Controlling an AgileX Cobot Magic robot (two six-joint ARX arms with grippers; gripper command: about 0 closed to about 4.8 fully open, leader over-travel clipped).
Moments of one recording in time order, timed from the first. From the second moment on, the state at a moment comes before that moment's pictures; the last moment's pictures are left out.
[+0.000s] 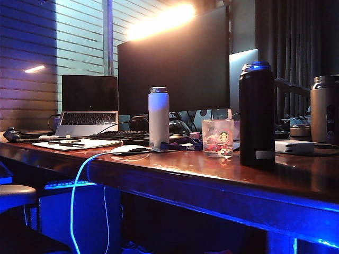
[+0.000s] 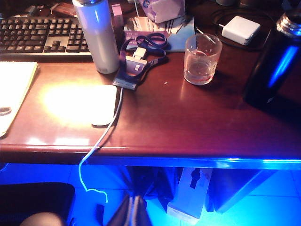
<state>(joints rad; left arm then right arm) -0.07 1.18 1.32 -0.69 0.50 0.37 0.26 0.45 0.40 0.13 0.11 -0.15</state>
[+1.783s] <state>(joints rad) -0.07 1.18 1.32 -0.69 0.50 0.37 -0.01 0.00 0.01 -0.17 0.07 -0.02</state>
